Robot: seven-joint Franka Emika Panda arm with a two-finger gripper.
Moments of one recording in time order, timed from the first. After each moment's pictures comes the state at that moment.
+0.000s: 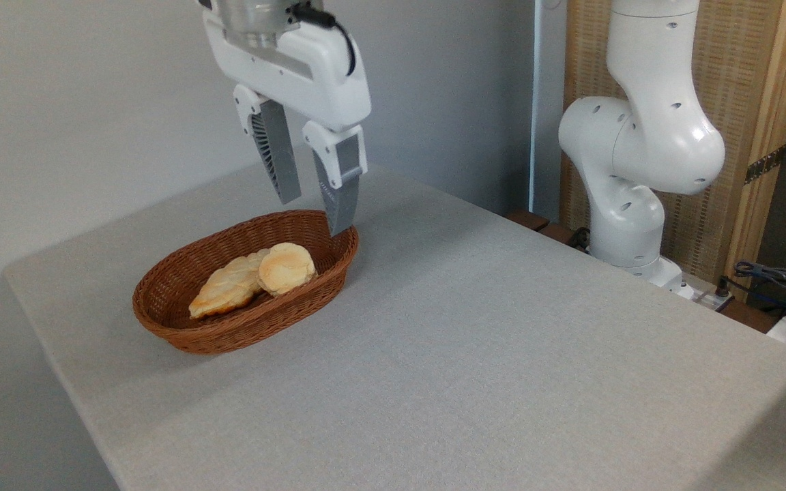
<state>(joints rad) -0.02 -0.04 0.00 -1.57 -0.11 1.51 0.71</state>
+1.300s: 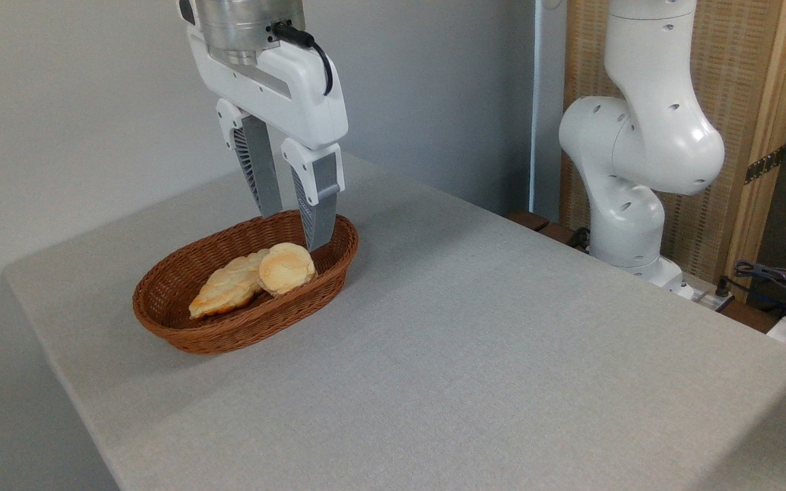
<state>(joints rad) -0.04 0.00 -0.01 -1.58 -0.11 1.58 0.71</state>
